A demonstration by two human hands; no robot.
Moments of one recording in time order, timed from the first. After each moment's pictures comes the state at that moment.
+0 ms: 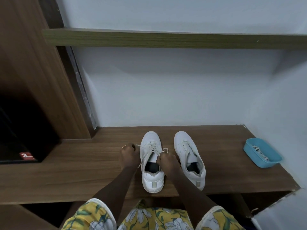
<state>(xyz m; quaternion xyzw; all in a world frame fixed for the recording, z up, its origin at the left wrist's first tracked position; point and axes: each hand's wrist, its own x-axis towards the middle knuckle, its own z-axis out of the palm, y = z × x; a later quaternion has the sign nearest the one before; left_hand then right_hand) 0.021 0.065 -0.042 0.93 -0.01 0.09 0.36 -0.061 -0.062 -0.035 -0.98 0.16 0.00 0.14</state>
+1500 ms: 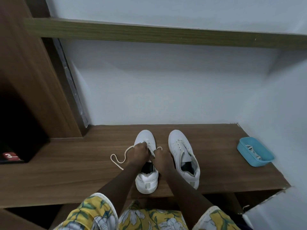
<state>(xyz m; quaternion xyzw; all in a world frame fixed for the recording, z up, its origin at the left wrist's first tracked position) 0.023 0.021 -0.046 0.96 -0.22 0.00 0.18 -0.046 -0.068 -0.044 -0.97 0.17 -0.03 0.17</state>
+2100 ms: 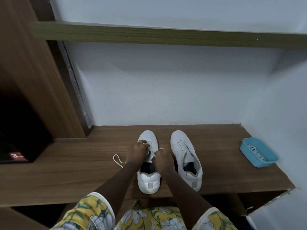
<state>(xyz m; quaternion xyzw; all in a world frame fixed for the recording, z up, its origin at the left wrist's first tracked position) 0.029 0.037 -0.042 0.93 -0.29 0.06 0.21 -0.043 -0.062 -0.050 -0.97 0.18 -0.03 0.13</state>
